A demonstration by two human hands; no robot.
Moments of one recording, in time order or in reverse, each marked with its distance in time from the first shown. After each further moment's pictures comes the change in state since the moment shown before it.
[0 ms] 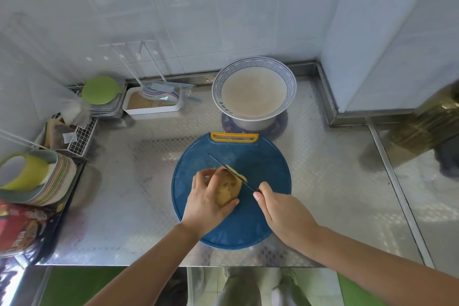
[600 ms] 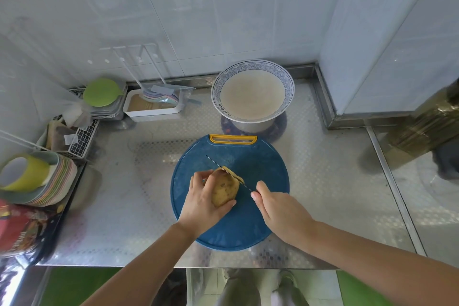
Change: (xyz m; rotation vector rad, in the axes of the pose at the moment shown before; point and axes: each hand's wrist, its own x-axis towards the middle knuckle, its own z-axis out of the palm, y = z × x) left_hand 0.002 0.002 -0.006 -0.036 -0.025 -0.016; right_hand 0.007 0.011 0.001 0.012 -0.138 -0.104
